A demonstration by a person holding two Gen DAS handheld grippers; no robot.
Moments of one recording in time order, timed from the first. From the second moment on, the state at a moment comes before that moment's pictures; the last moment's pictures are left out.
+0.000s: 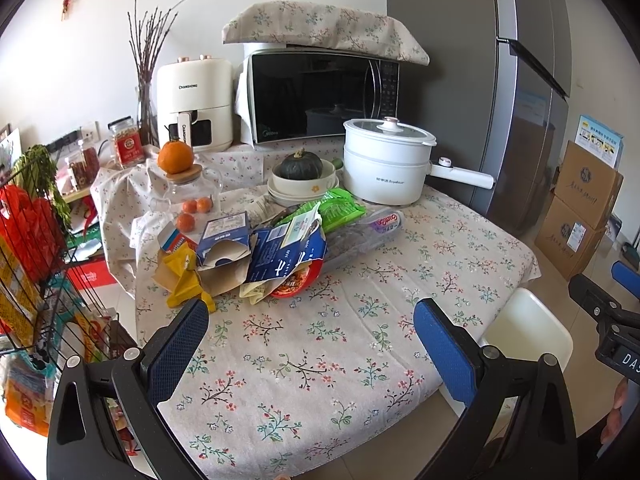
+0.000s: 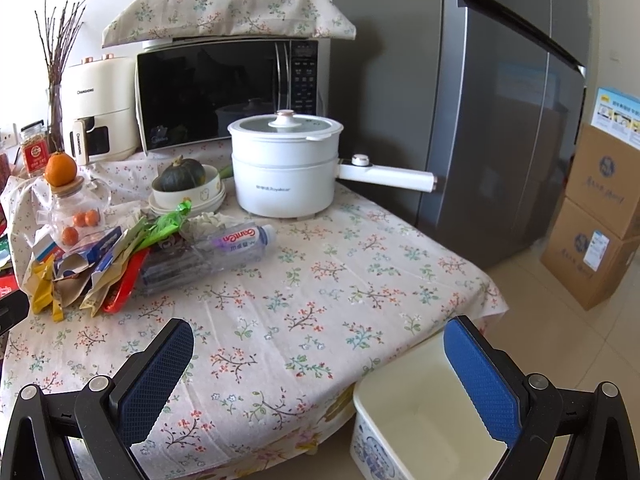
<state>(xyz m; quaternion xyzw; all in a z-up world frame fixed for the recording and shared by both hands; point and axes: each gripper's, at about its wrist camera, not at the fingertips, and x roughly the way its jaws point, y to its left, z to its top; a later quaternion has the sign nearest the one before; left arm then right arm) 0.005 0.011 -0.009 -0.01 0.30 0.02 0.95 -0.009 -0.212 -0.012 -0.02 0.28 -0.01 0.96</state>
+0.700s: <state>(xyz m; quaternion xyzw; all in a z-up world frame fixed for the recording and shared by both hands) 0.048 0.033 -0.002 -0.05 0.38 -0.07 0.92 0.019 -0.204 -0.002 -0.06 0.30 0.00 0.95</state>
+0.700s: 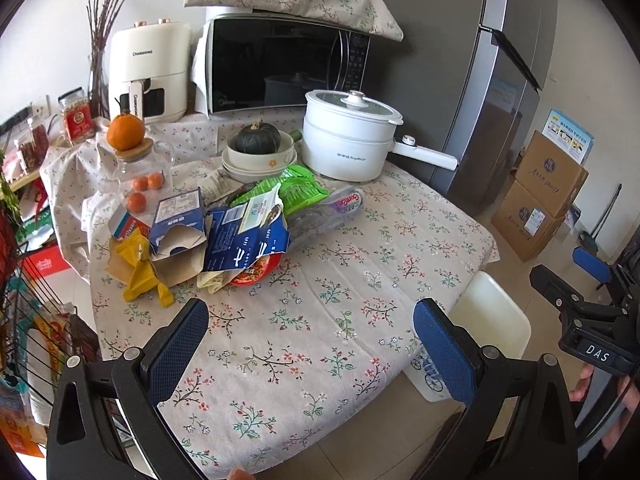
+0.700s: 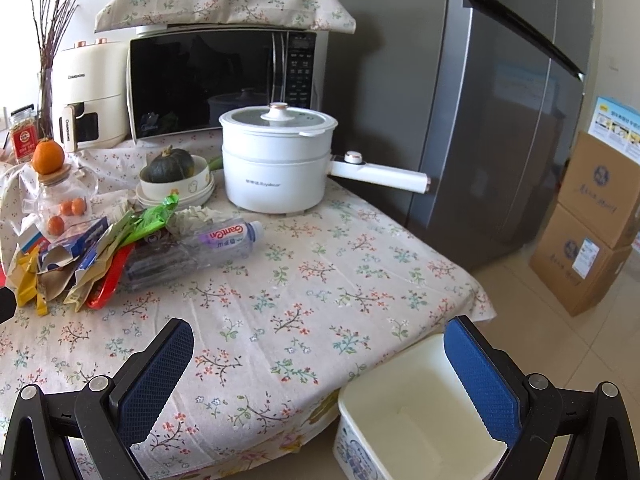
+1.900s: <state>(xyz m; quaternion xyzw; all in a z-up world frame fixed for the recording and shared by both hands) 0.177 0.039 -0.074 0.05 0.41 -0.05 0.91 0.162 -0.188 -0.070 -0.03 0.50 0.10 0.86</state>
